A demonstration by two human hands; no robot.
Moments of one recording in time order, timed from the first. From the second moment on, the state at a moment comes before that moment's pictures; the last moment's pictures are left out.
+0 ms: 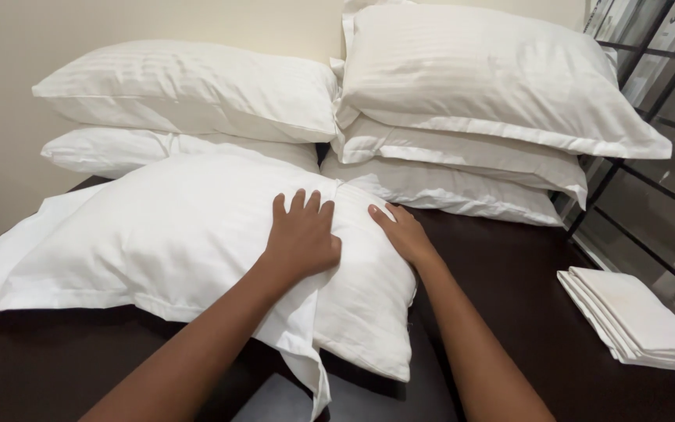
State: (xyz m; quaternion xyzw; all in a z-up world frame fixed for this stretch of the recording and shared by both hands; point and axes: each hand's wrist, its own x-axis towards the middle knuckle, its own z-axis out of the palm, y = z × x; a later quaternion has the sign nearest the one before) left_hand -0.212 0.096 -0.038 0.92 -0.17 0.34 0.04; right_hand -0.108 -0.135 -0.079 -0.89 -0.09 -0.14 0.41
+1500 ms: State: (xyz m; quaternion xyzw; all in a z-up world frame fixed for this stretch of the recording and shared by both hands) left_hand -0.021 0.050 0.021 0.96 -0.28 0.05 0.04; right_hand -0.113 -0.089 -0.035 -0.84 -0.33 -0.10 0.42
